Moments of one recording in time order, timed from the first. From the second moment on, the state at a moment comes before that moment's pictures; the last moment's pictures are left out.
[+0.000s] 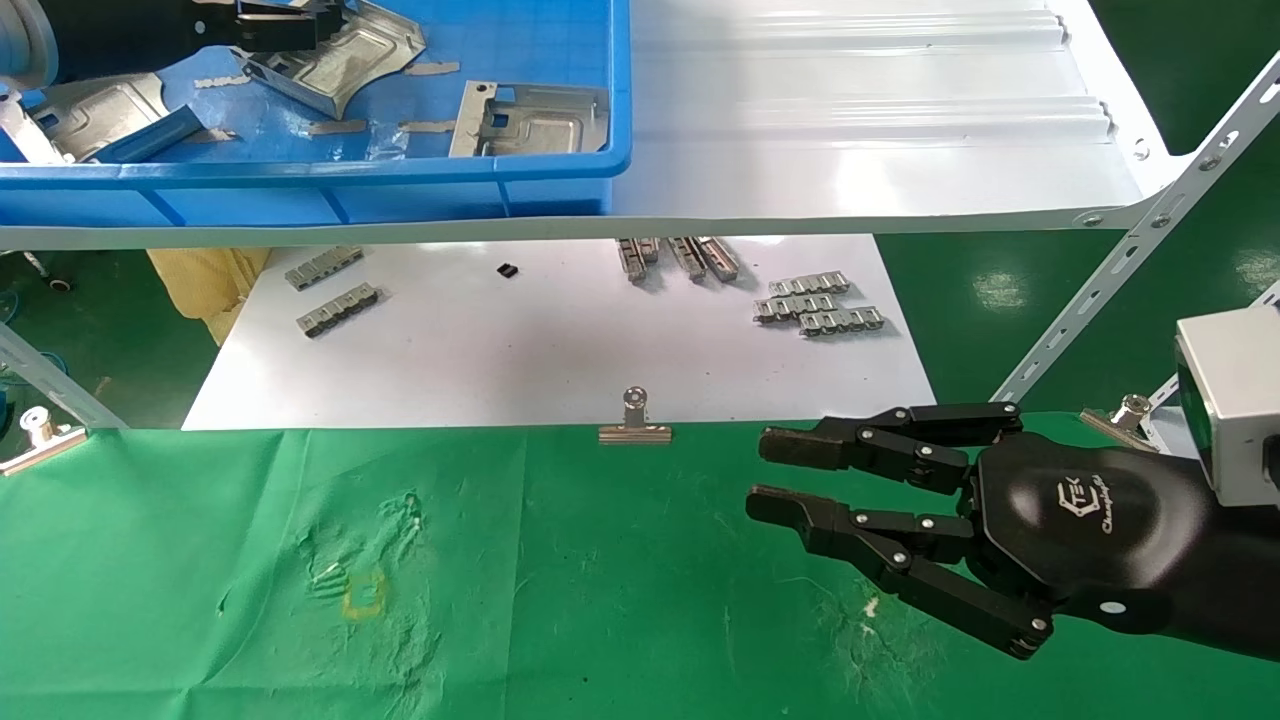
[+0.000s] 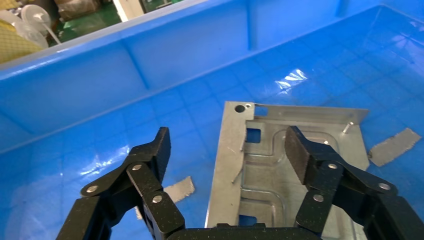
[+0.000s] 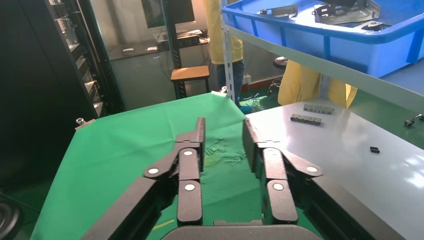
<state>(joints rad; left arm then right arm) -2.08 1.14 0.56 -0.05 1.44 0.79 -0.13 1.06 -0.55 -0.38 1.21 -0.62 -1.41 0.11</state>
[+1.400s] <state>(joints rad) -2.07 1.00 0.48 -0.15 1.29 1.41 0.09 1.06 -0.55 -0.38 1.21 -0.62 -1.41 0.11</state>
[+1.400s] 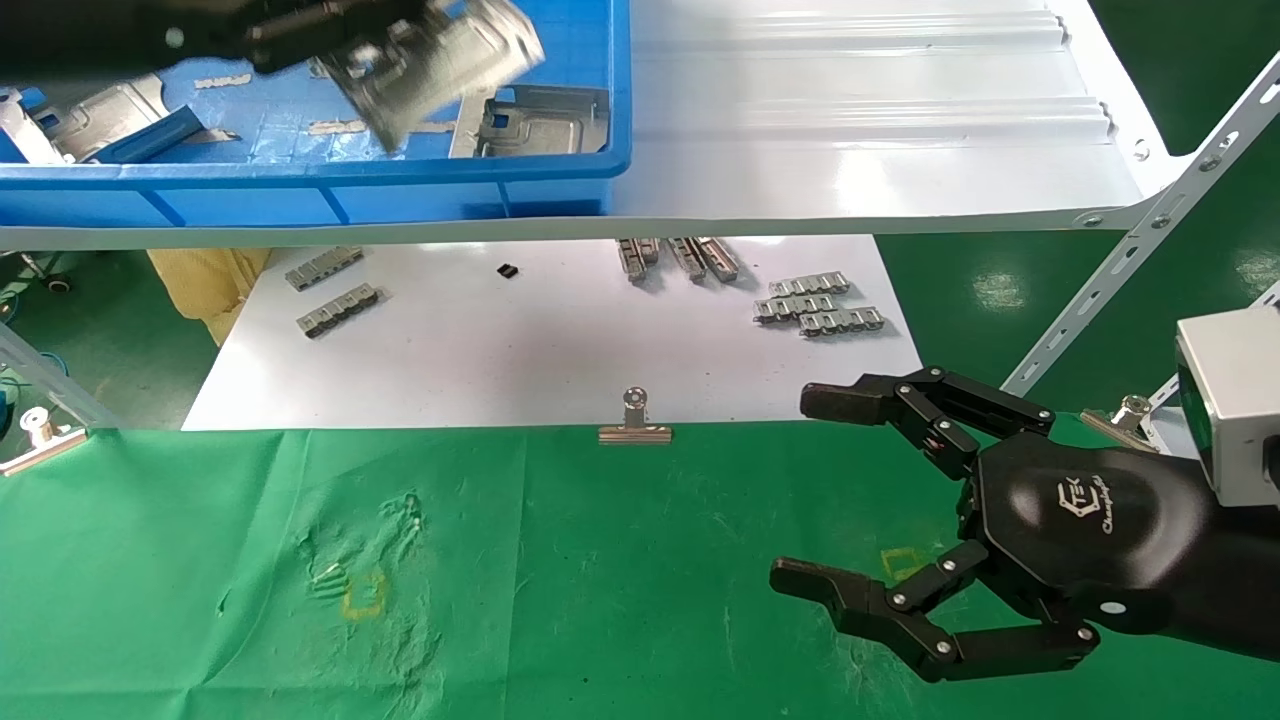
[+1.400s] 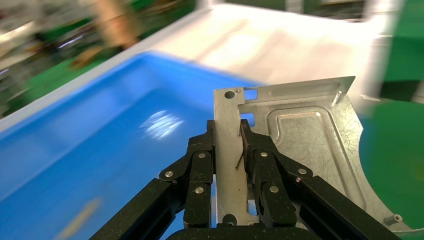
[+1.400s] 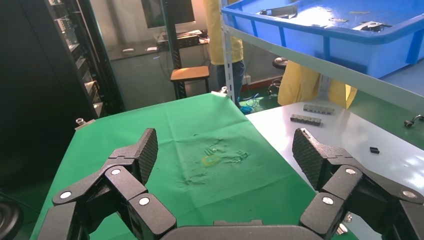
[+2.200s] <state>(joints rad) -1.71 0.76 0.77 -0.57 1.11 1.57 0.49 1.06 -0.55 -0.38 1.21 -0.62 -1.41 0.11</state>
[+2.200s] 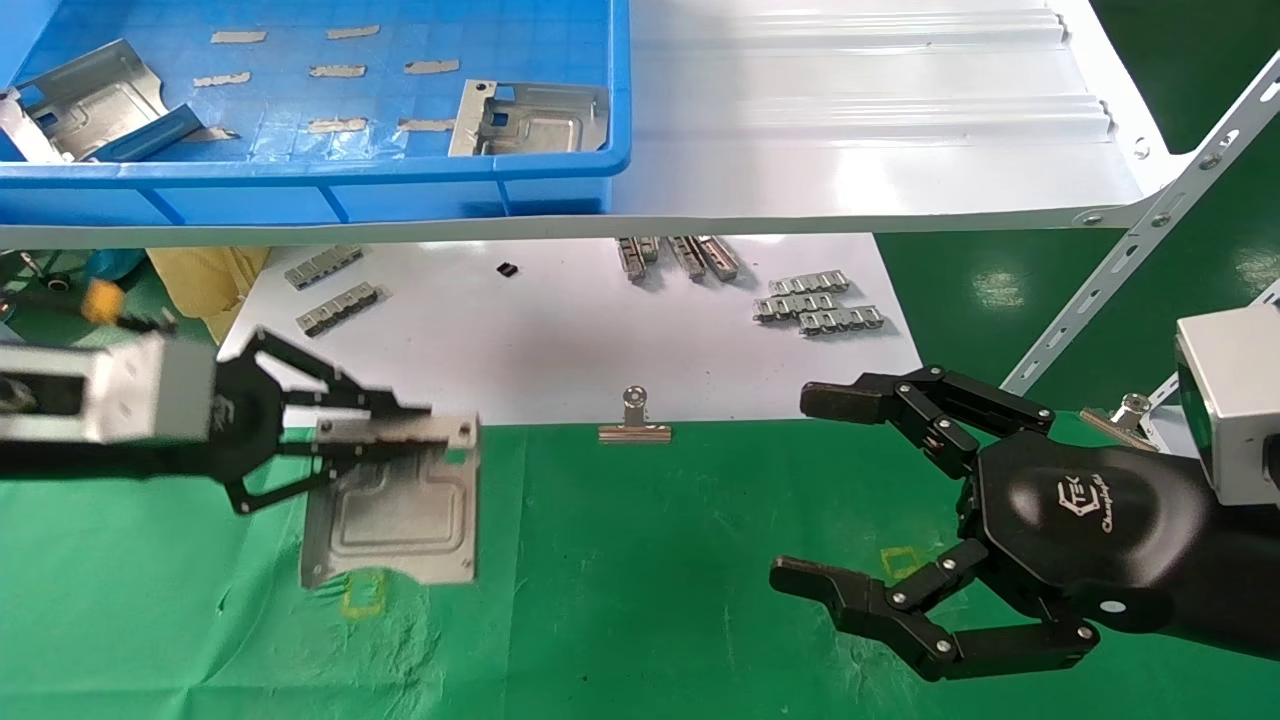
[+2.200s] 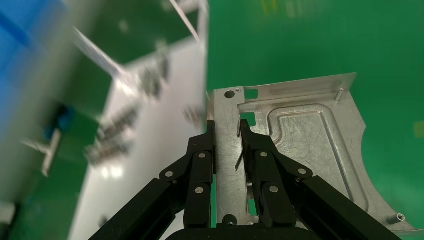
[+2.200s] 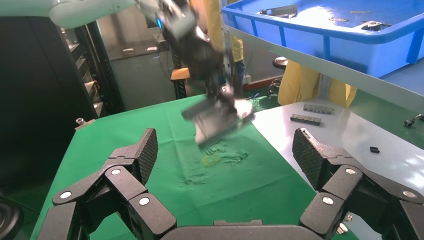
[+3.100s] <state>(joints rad) -1.73 0.90 0.86 -0.13 1.22 1.56 0.81 1.06 -0.55 -0.38 1.21 -0.62 -1.41 0.11</state>
